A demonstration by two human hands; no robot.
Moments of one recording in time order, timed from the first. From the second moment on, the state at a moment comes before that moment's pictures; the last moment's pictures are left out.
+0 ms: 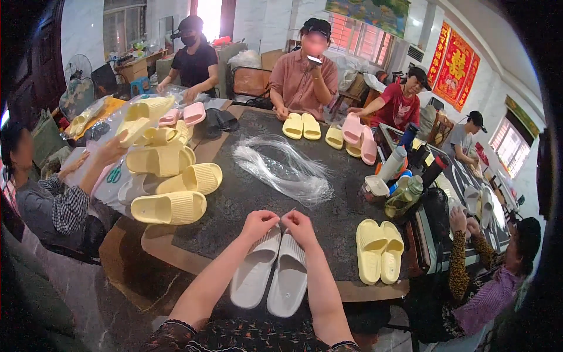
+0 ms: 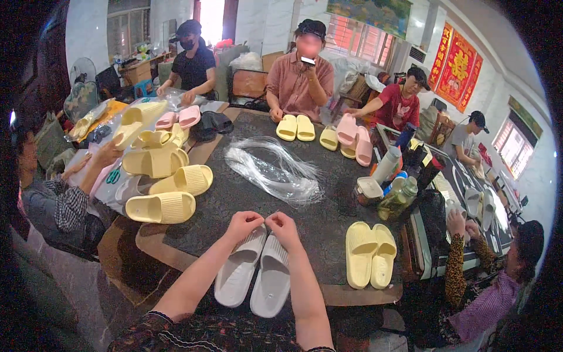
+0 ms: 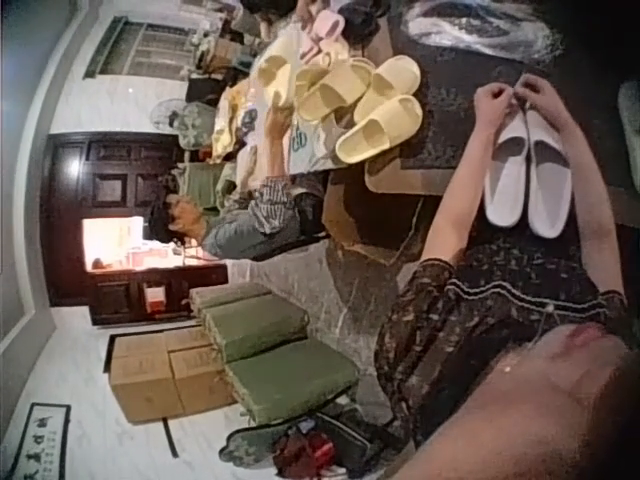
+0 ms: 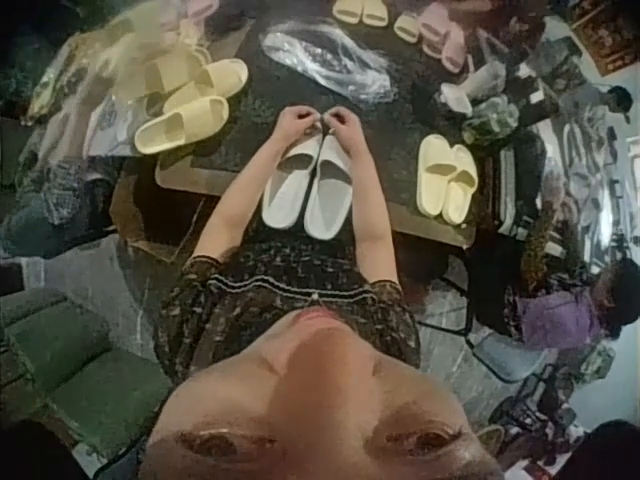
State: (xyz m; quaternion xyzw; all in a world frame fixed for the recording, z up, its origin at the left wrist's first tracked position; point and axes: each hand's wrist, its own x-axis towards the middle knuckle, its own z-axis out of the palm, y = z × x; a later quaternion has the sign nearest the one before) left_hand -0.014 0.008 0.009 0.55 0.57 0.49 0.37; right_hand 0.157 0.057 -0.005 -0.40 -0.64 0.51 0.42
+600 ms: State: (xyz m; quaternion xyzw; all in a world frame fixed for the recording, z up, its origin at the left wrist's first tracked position) left_hand -0.019 0.011 -0.003 0.54 0.55 0.51 0.38; right_hand 0.157 0.052 0.006 -0.41 -0.63 0.51 0.42
